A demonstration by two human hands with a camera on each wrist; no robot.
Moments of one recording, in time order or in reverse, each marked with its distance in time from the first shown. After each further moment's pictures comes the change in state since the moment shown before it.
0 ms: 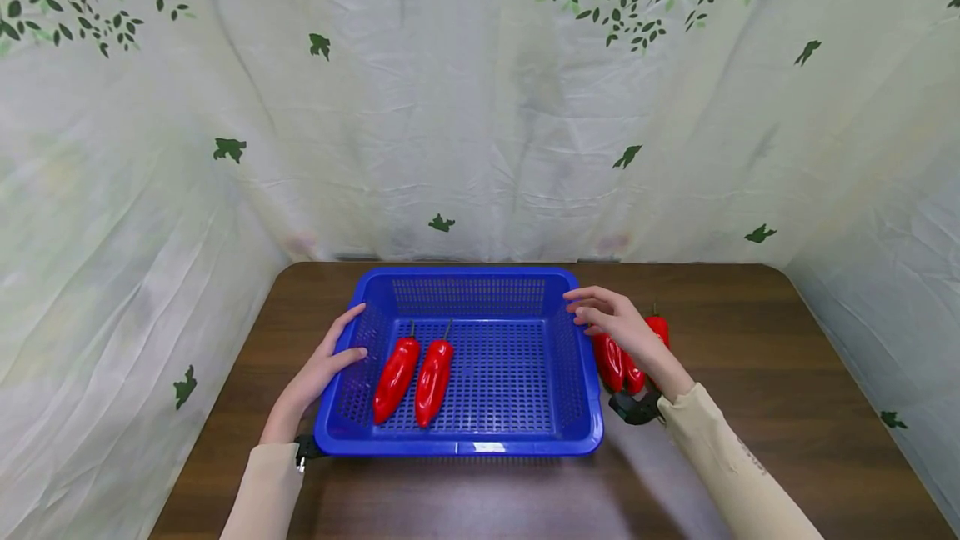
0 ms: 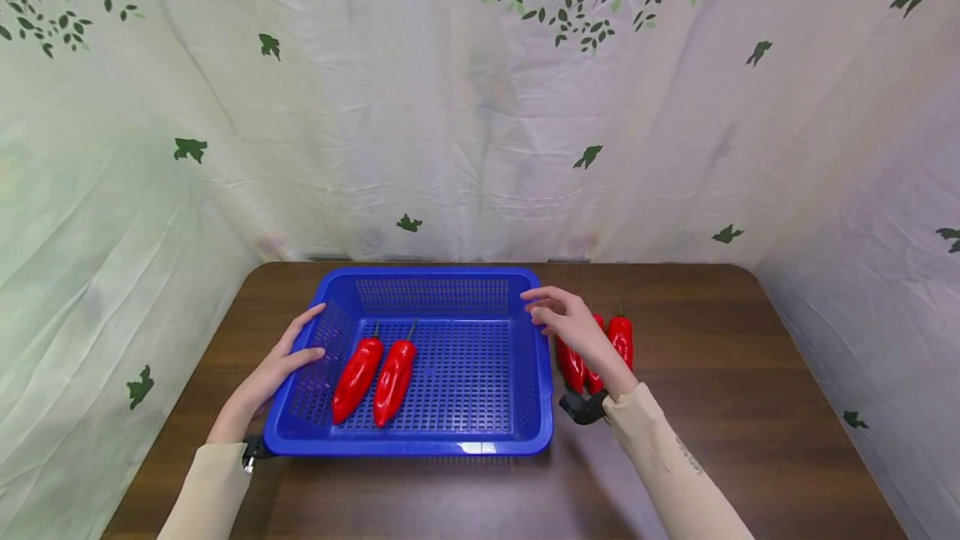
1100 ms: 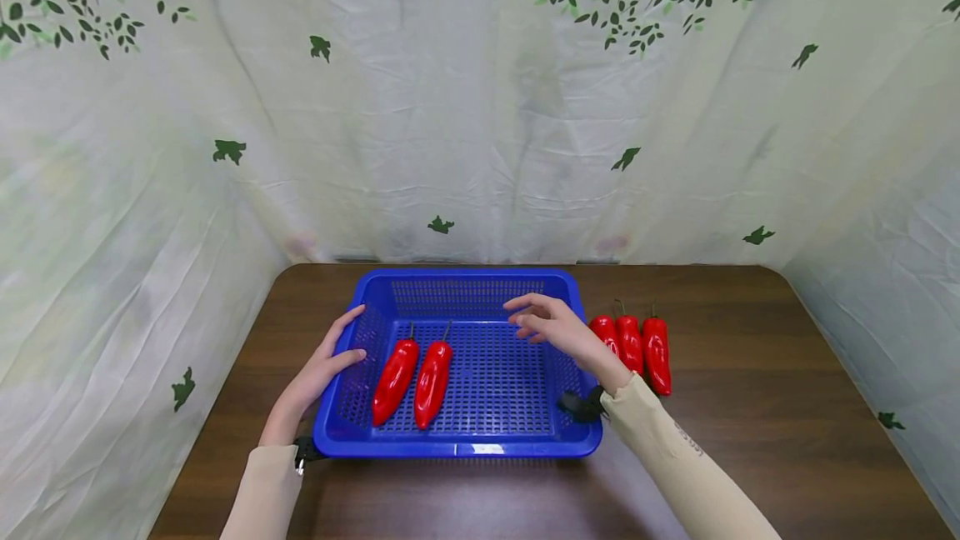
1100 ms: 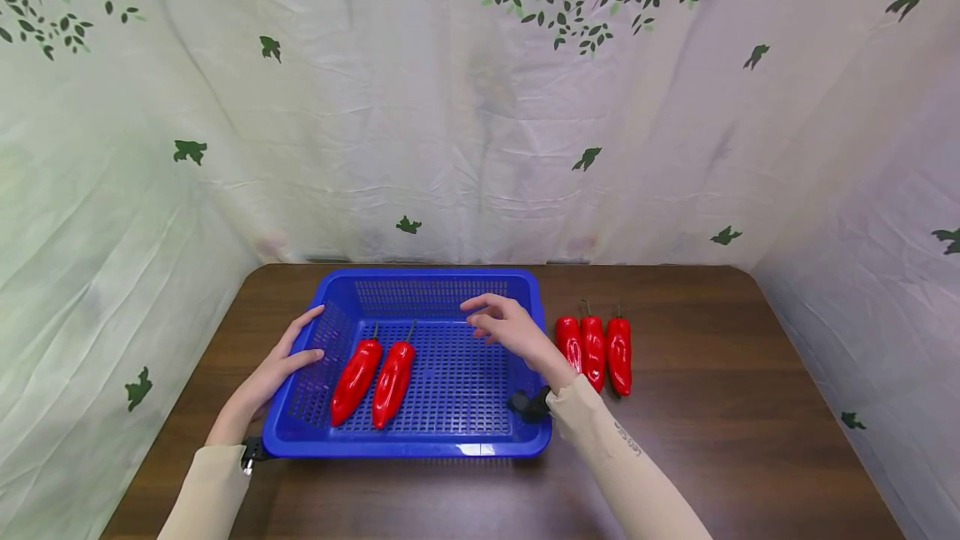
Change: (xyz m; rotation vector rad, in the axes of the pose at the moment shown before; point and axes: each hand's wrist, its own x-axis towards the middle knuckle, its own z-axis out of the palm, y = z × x) left_hand 0.000 -0.002 0.000 -0.006 -0.007 0.007; right_hand 0.027 -0.015 0.062 -0.002 -0.164 0.009
